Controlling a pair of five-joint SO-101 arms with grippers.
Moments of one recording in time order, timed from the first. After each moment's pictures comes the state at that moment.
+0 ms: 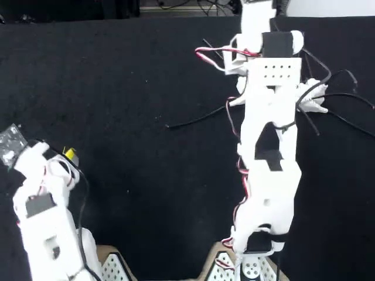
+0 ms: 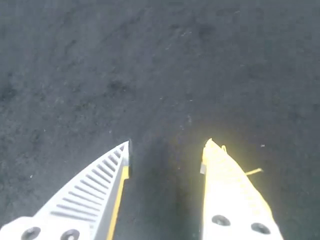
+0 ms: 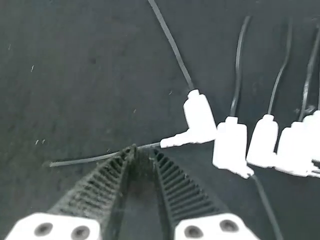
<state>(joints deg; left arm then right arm) -29.6 -66.4 79.5 40.3 13.0 -2.2 29.8 -59.4 99.5 7.1</state>
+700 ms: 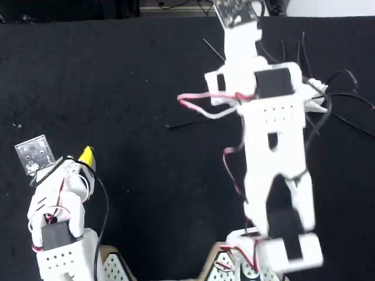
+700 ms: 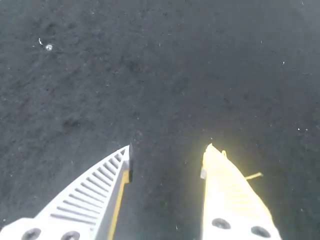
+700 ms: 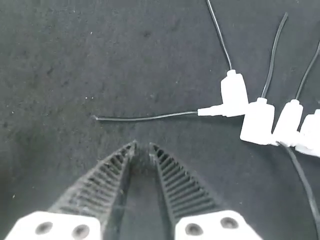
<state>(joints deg) -20.0 -103.2 89.2 53.8 5.8 -9.4 -10.7 -10.0 85.6 7.1</state>
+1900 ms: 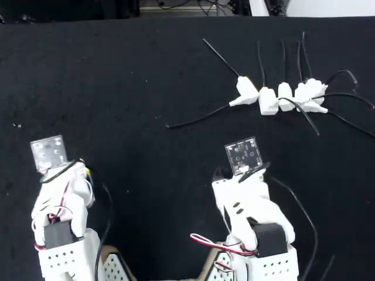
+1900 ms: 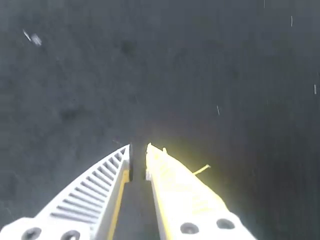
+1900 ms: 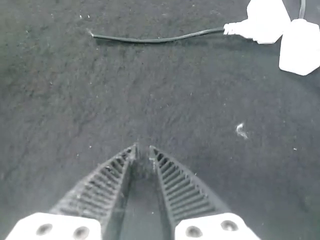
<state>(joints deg) -18.5 -104.0 91.9 57.6 -2.0 -9.7 -103.1 84.4 72.5 7.0</state>
